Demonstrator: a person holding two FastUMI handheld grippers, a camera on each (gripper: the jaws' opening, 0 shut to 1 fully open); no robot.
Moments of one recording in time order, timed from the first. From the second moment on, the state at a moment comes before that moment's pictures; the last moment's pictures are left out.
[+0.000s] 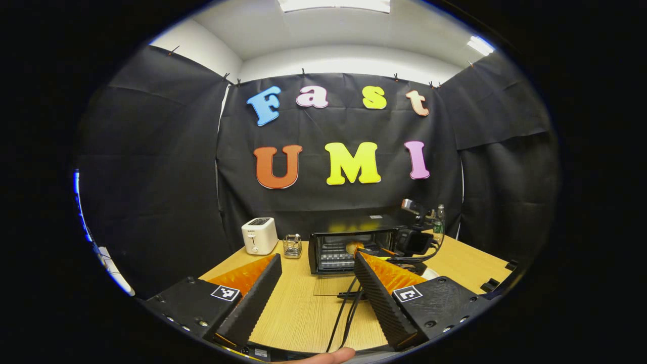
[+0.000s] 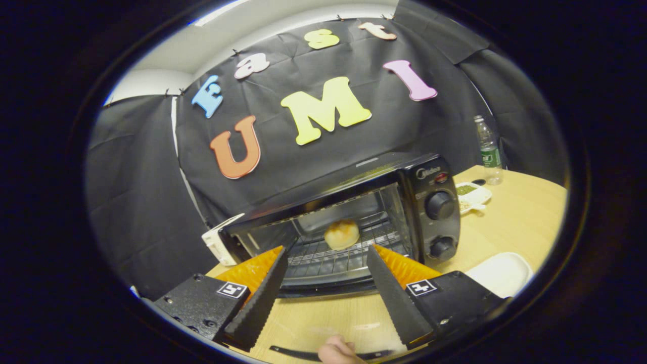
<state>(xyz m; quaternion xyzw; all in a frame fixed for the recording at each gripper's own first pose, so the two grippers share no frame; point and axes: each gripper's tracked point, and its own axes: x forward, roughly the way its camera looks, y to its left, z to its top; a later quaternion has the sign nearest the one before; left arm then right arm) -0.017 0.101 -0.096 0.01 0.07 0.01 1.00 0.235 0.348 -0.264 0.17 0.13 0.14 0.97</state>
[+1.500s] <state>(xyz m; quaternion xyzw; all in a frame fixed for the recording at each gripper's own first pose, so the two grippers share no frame) 0.058 -0.010 -0.299 -0.07 0.34 -0.06 0.94 -0.029 0.056 -0.003 0.03 -0.03 0.08 1.00</state>
